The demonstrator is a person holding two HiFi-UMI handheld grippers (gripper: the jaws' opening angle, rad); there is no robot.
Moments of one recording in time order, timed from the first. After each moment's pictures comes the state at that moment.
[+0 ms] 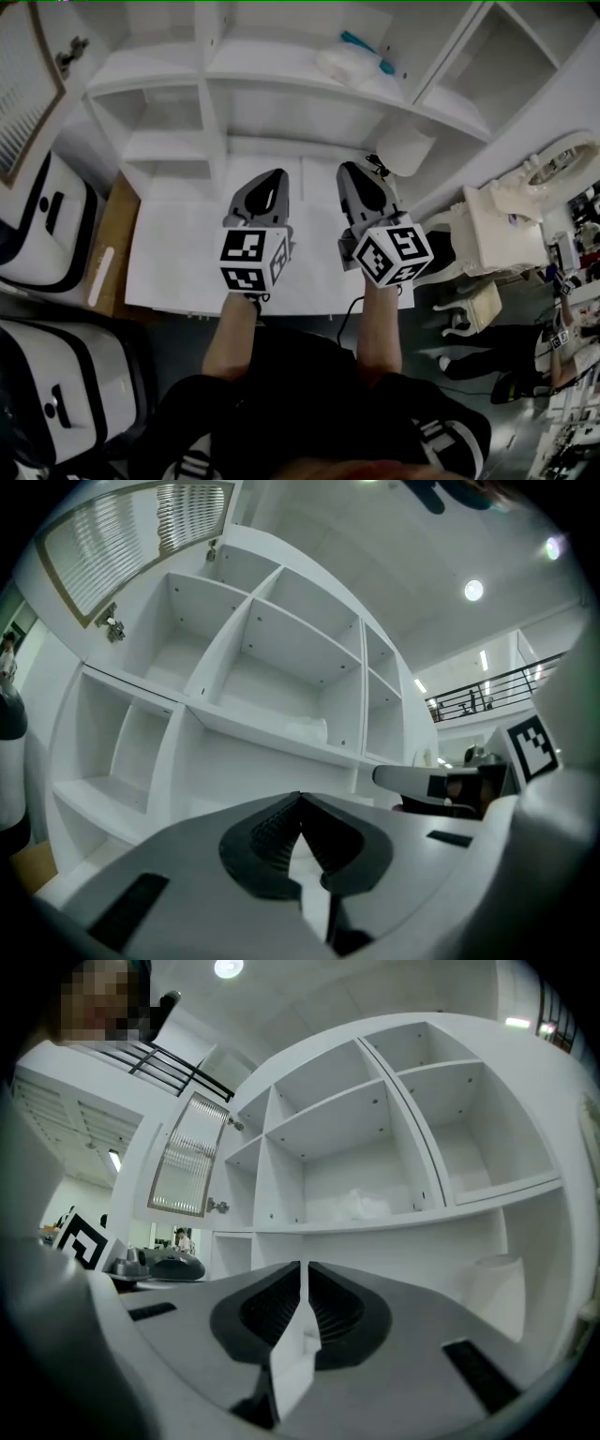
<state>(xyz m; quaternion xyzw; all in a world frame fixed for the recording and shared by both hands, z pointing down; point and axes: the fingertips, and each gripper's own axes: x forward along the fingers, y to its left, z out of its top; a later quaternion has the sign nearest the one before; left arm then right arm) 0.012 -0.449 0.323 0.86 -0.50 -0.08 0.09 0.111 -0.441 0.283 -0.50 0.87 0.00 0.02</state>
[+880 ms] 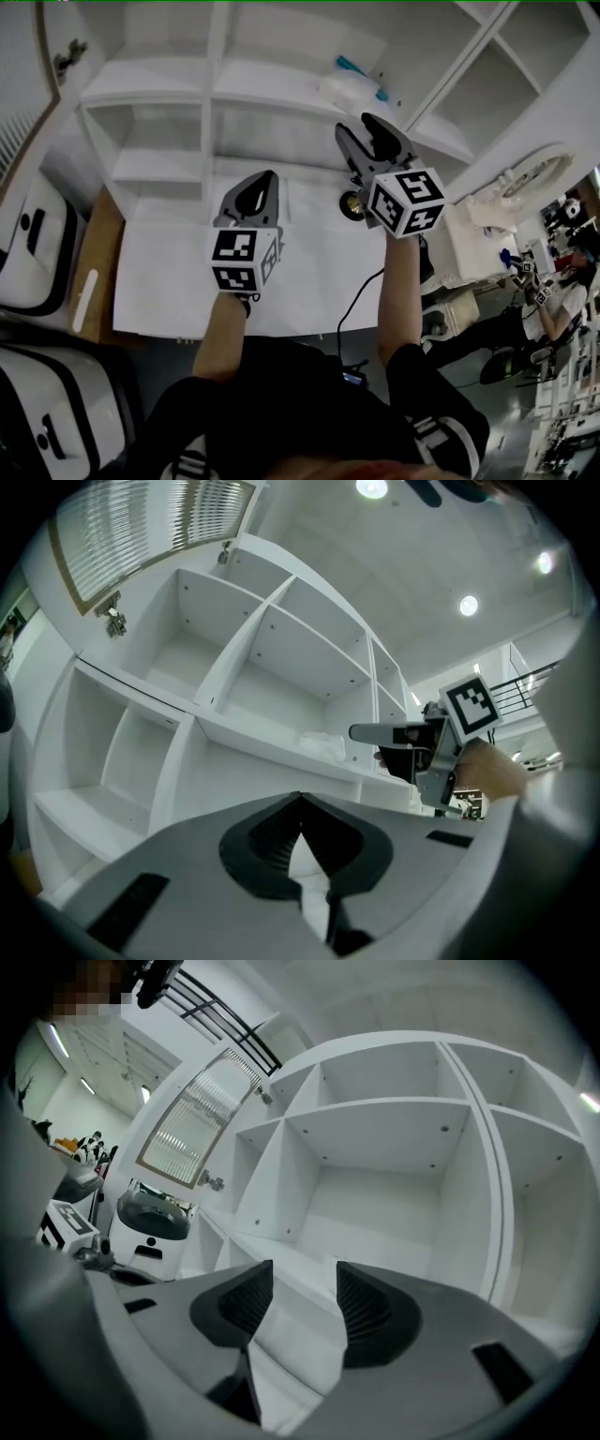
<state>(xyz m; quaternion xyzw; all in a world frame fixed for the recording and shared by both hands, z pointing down) -0.021 -0.486 0.307 0.86 -0.49 -0.12 0.08 0.083 -0.522 0.194 -0.49 0.85 0.15 -0.11</state>
